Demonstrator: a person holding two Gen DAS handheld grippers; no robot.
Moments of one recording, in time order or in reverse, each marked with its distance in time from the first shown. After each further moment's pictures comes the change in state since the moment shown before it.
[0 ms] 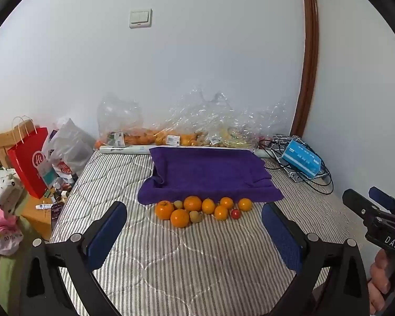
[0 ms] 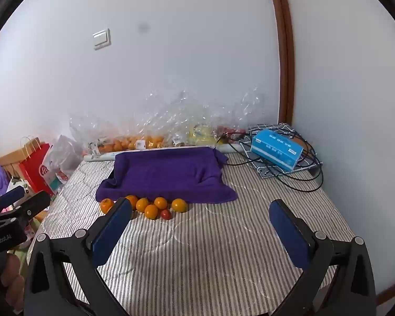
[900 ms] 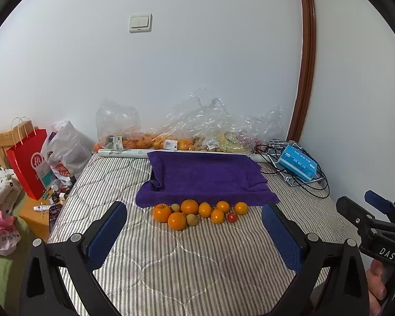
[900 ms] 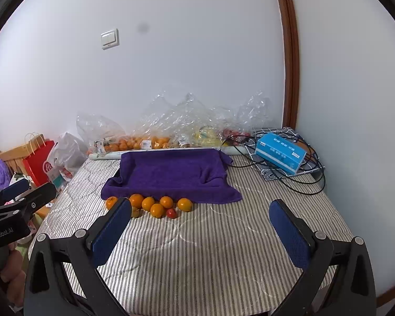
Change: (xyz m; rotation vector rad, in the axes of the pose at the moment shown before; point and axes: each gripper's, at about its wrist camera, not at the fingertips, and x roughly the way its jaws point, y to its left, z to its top) left arm -0.011 0.003 0.003 -0.040 -0.035 -0.050; right arm -0.012 0.010 0.000 -0.032 -0.007 0.015
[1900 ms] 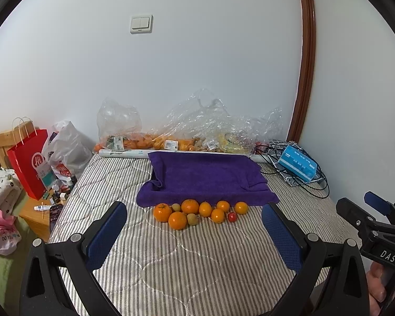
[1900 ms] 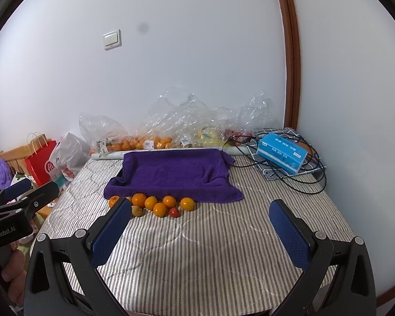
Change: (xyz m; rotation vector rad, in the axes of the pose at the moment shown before) left arm -0.002 0.000 -0.003 -0.002 -0.008 0.004; right arm -0.004 0.004 -0.004 0.004 -0.004 0.016
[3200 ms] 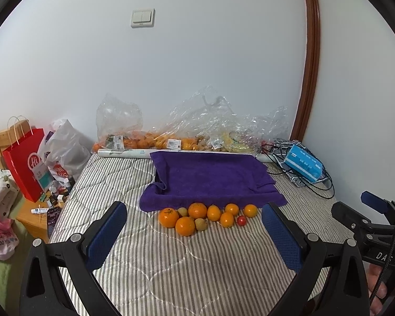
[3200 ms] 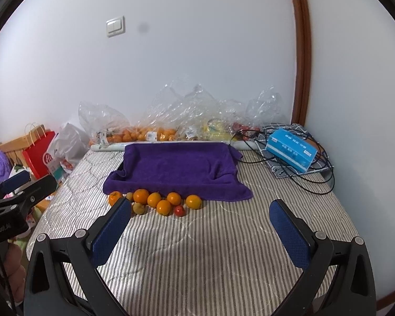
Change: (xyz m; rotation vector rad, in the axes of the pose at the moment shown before) left arm 0.031 0.024 0.005 -0.004 0.019 -0.015; right arm 0.036 0.022 0.003 -0.041 0.052 -0.006
